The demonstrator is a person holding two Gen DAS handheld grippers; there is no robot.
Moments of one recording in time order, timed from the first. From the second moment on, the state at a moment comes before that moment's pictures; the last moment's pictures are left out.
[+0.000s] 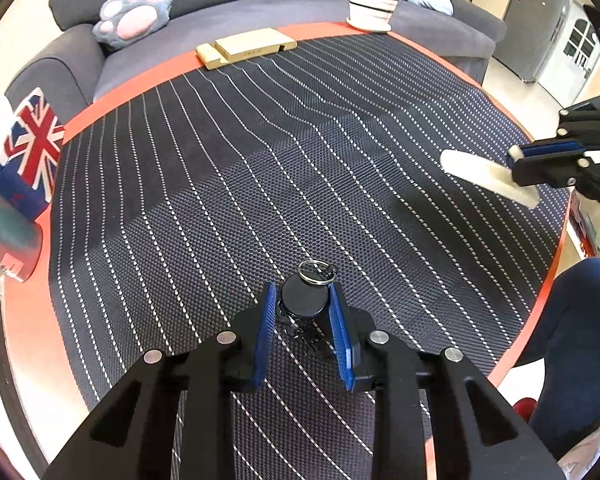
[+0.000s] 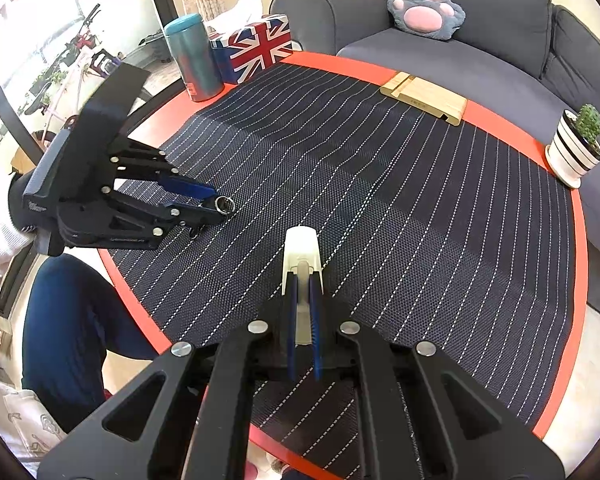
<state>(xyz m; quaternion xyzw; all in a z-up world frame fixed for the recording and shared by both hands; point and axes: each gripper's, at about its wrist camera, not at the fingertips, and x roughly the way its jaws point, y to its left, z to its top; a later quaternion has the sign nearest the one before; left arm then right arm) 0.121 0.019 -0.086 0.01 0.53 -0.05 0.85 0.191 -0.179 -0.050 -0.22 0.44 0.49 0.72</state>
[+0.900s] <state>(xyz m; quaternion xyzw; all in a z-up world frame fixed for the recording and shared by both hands) -0.003 -0.043 0.000 0.00 0.41 -0.04 0.91 0.070 -0.251 -0.011 -0.19 0.38 0.51 0.75</state>
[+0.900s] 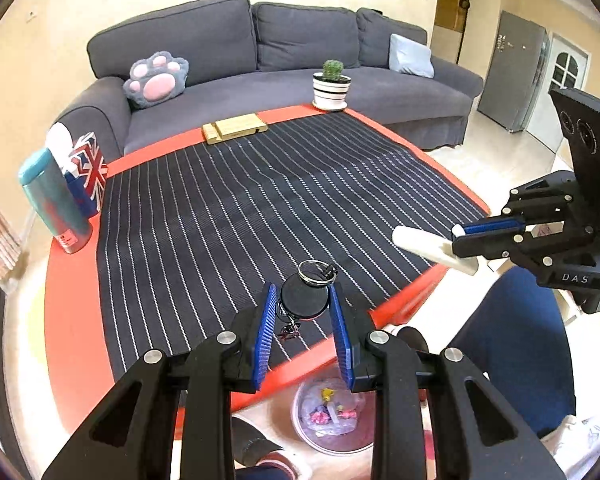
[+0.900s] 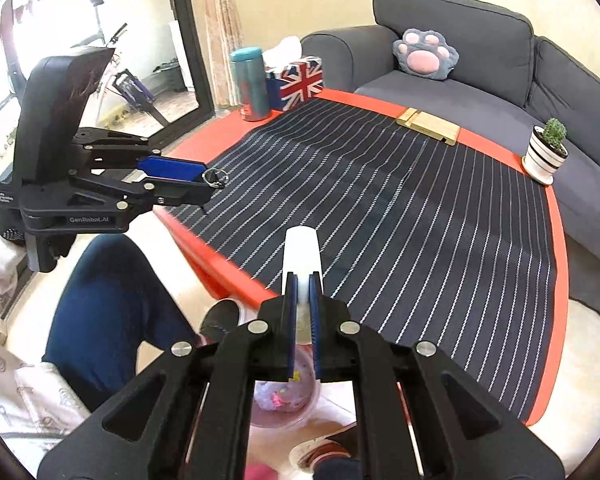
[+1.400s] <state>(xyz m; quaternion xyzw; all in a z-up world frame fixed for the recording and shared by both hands) -0.054 -0.061 -0.014 -0.04 0.41 -0.07 0.91 0.020 -0.267 -0.042 -0.19 0.41 0.53 0.72</state>
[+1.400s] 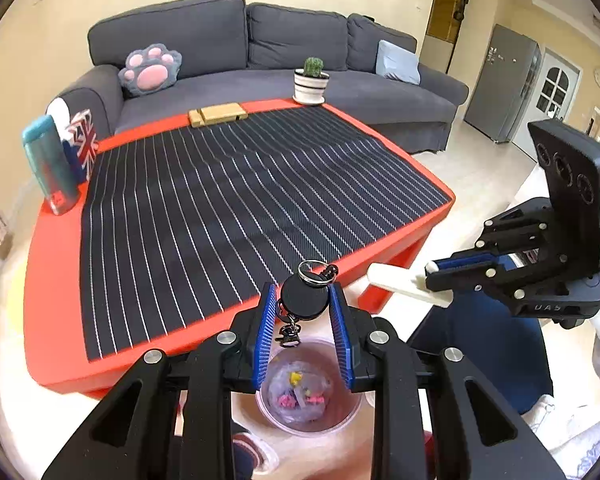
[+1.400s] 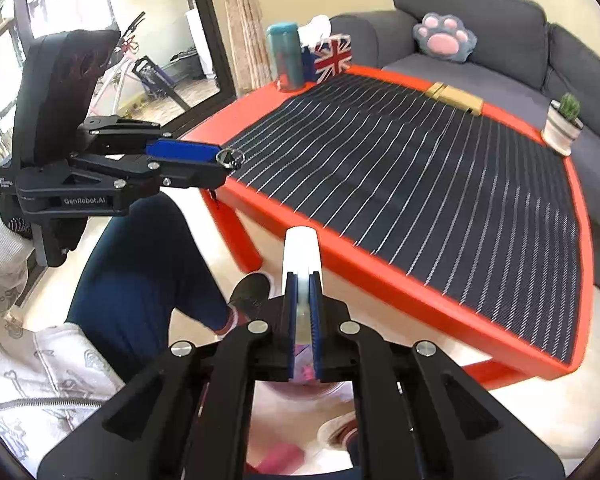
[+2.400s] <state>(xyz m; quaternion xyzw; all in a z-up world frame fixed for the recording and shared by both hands) -0.055 -0.072 -0.035 -0.04 0.44 -0.10 0.89 0.036 -0.277 -0.053 -0.16 0.42 0.49 0.75</state>
